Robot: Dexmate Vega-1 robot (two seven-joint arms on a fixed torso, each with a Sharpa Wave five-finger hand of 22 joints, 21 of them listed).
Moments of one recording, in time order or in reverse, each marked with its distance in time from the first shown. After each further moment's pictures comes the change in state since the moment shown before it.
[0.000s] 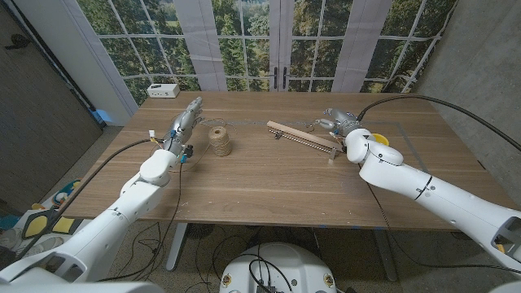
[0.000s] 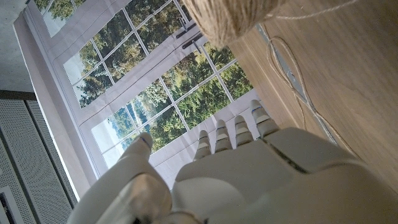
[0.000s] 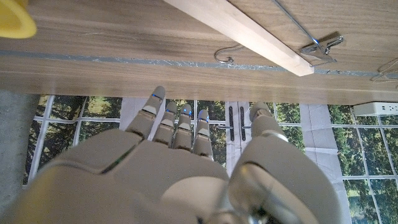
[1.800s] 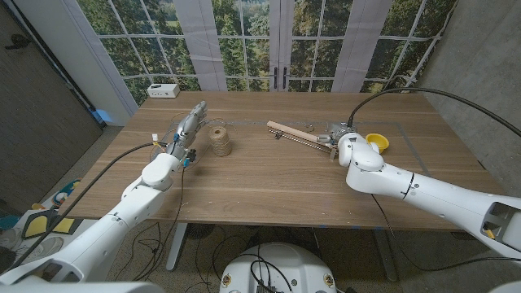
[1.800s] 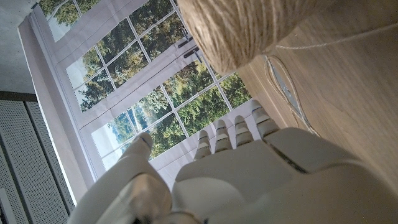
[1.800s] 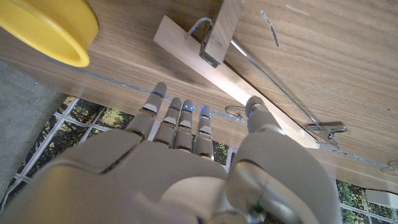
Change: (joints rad) left arm 0.036 0.008 -0.001 -0.047 -0.014 0.023 -0.002; left_hand 0.000 0.000 0.000 0.000 -0.004 0.002 0.002 -0.004 0.000 0.000 0.000 -0.005 0.005 0.000 0.000 -0.004 0.003 0.000 0.000 -0.005 0.005; right arm 0.154 0.007 -0.260 0.017 -0.233 -0.259 0.275; right_hand 0.088 0.001 0.018 -0.004 0.000 0.075 -0.007 0.004 0.000 0.077 -0.016 0.008 0.000 0.077 -0.041 0.015 0.000 0.052 -0.009 0.015 0.000
